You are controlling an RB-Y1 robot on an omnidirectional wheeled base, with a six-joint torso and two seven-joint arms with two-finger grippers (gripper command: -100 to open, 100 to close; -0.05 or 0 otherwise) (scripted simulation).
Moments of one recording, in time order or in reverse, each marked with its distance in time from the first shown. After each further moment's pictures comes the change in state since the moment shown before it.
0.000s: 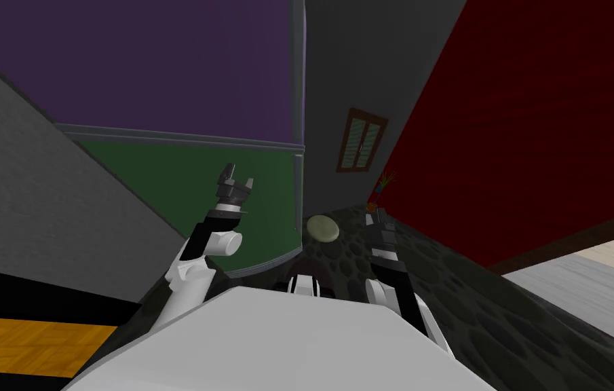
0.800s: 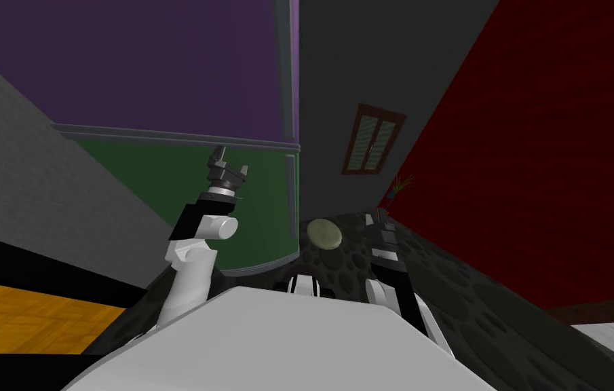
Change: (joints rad) left arm -0.194 0.019 0.116 -0.015 0.079 0.202 -0.009; right arm 0.000 0.000 0.000 0.000 0.000 0.000 0.000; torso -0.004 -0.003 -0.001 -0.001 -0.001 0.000
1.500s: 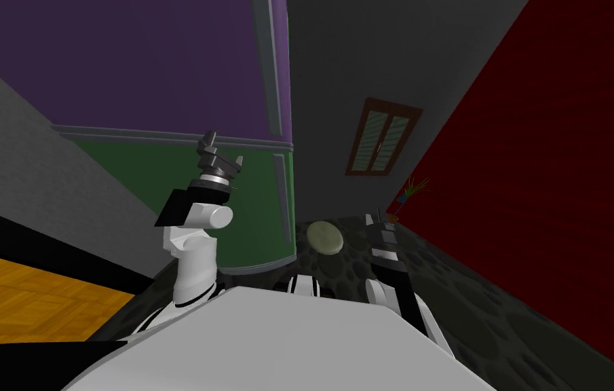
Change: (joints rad) left arm -0.148 0.000 0.090 -0.010 0.061 0.164 -0.006; right arm 0.000 0.000 0.000 0.000 0.000 0.000 0.000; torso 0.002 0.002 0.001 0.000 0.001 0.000
